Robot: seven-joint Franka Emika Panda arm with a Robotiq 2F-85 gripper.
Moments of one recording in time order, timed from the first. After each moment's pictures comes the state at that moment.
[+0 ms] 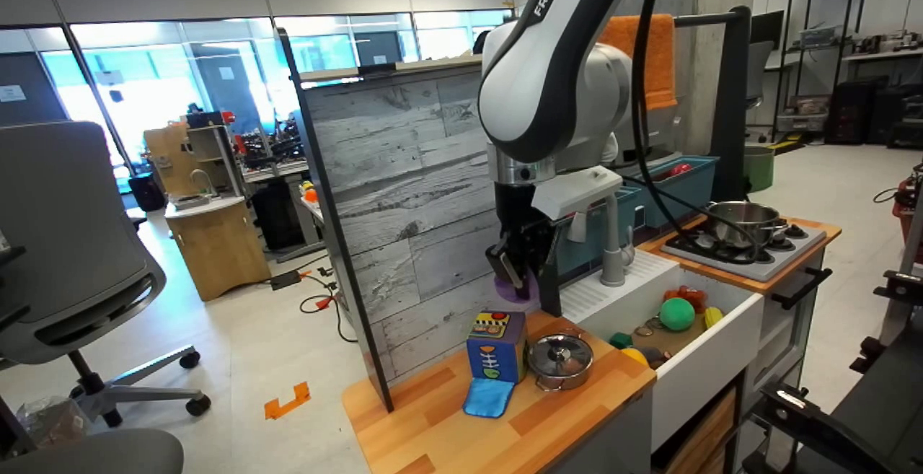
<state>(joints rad) 0.18 0.81 0.06 -1.71 -0.06 2.59 0.00</state>
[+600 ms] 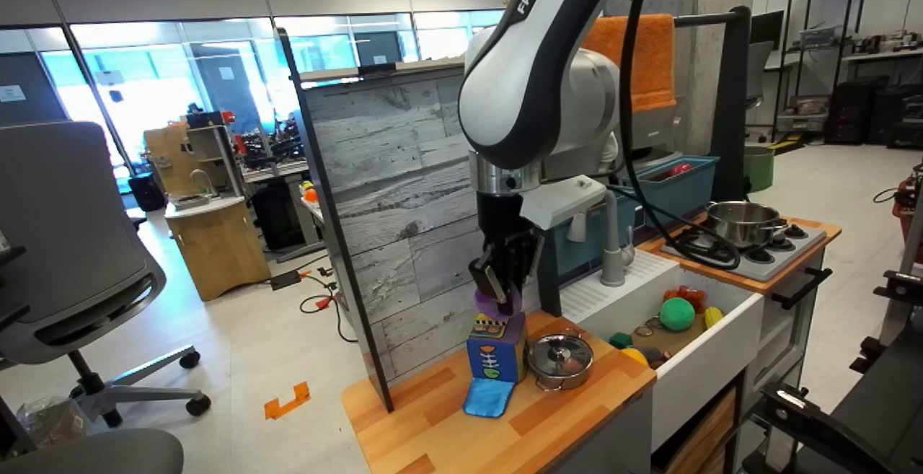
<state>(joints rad) 0.18 0.83 0.11 -1.70 -0.06 2.58 -0.07</state>
